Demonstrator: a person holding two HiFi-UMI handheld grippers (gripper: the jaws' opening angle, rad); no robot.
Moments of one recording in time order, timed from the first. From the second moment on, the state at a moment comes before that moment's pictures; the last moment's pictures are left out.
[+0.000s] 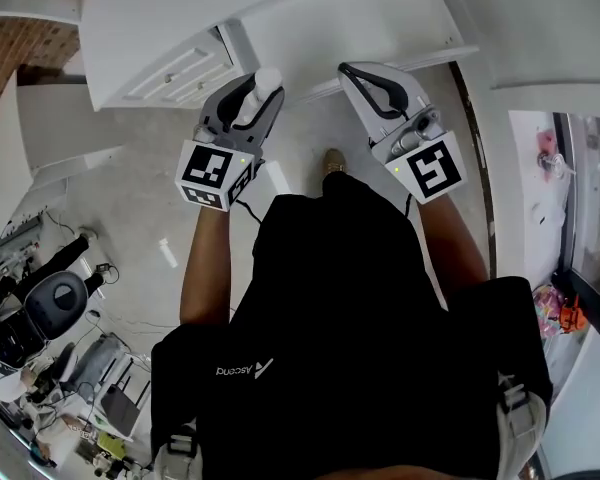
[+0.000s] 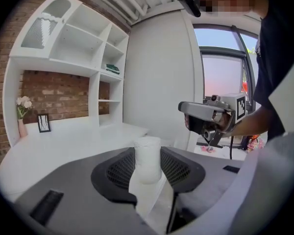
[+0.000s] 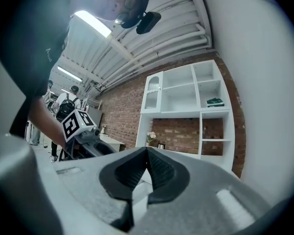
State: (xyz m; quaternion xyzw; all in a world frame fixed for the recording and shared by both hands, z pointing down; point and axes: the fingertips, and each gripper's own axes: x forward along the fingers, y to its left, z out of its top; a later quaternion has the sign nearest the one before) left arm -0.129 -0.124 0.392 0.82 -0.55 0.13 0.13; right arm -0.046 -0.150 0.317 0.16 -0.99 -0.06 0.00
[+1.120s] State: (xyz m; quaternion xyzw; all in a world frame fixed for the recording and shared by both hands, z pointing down) left arm -0.161 -0.179 0.566 0.77 -0.40 0.35 0.35; right arm -0.089 -0.200 0.376 0.20 -0.98 -0.04 0.06
